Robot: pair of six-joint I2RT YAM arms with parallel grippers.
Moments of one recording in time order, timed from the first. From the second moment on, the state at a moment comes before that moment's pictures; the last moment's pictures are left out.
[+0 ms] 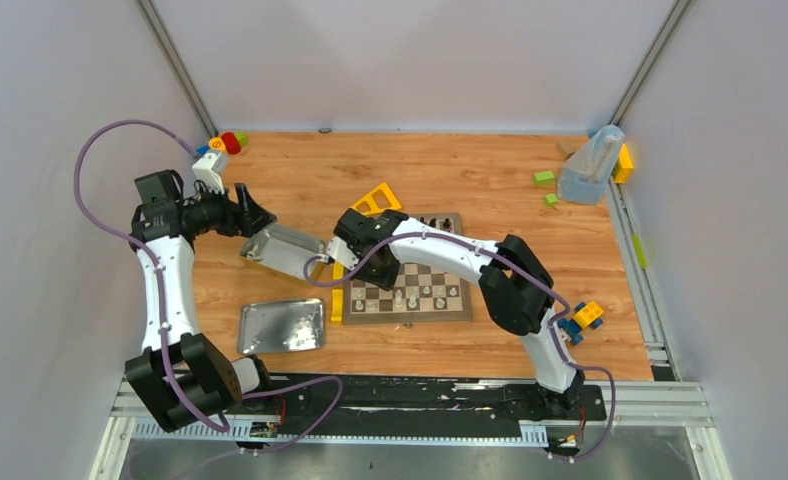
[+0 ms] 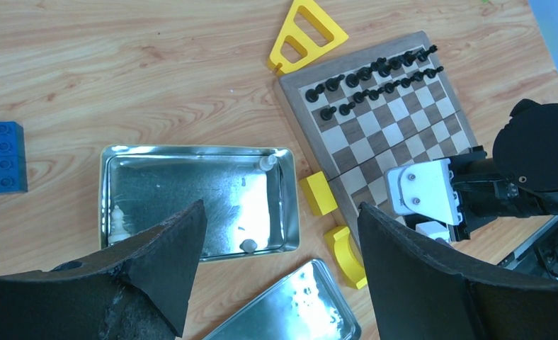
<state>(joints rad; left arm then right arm) 0.40 1.21 1.11 -0.69 0.90 0.25 0.99 2.12 1.76 -0.97 -0.02 -0.35</state>
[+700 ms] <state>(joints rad) 0.41 1.23 1.11 -0.70 0.91 0.26 1.01 2.12 1.76 -0.99 -0.02 -0.36</state>
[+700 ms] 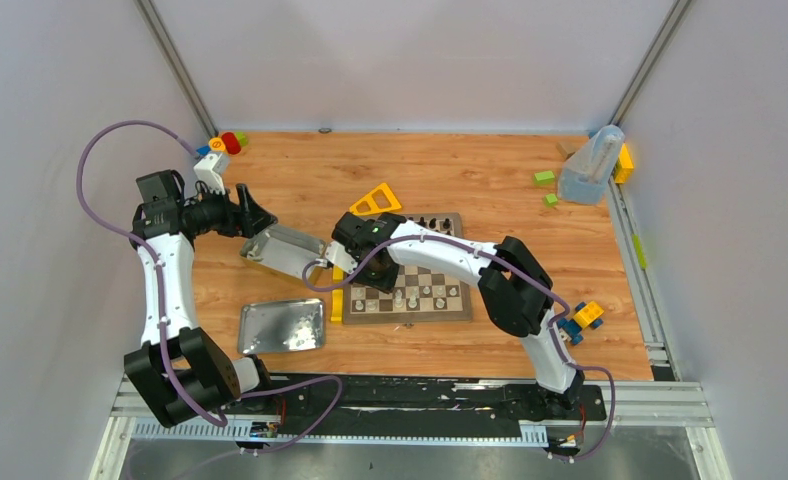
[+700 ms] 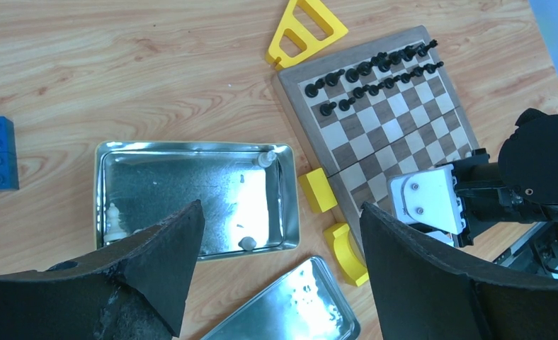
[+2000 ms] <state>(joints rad) 0.41 1.24 1.11 -0.71 0.86 0.29 1.01 2.12 1.76 -1.00 -0.03 -0.36</state>
